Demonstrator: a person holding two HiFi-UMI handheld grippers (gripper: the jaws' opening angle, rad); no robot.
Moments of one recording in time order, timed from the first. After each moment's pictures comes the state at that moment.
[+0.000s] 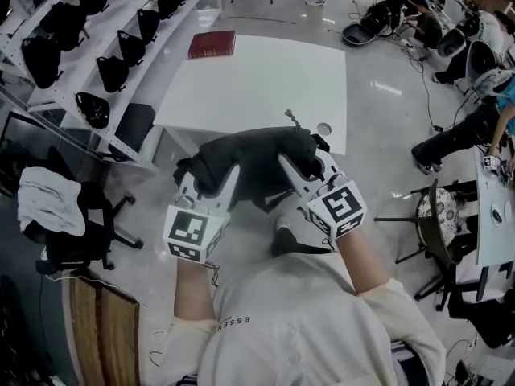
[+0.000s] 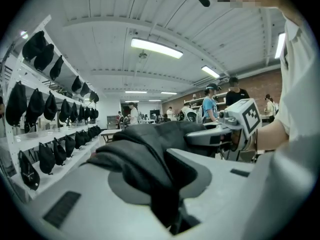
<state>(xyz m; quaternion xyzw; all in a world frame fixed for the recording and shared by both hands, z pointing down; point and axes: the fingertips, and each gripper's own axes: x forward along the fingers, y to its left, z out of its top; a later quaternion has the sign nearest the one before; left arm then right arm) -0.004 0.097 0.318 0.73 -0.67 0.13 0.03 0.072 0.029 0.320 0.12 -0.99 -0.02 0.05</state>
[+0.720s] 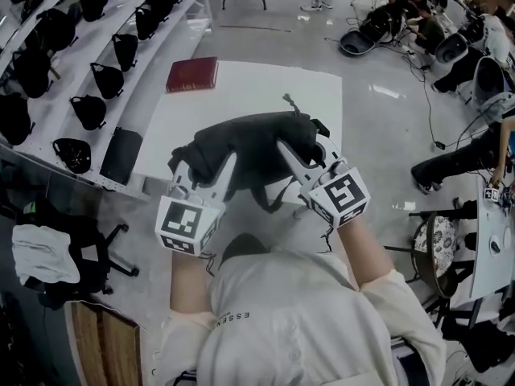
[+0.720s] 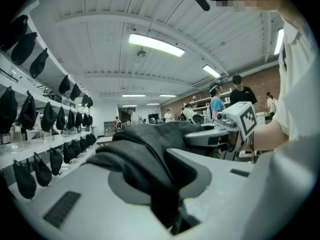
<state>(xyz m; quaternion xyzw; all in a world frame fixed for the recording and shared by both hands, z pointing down) -0.072 -0.124 0.292 0.74 -0.66 0.12 0.00 0.004 -0.193 0.294 0.12 -0.99 -0.06 0.02</state>
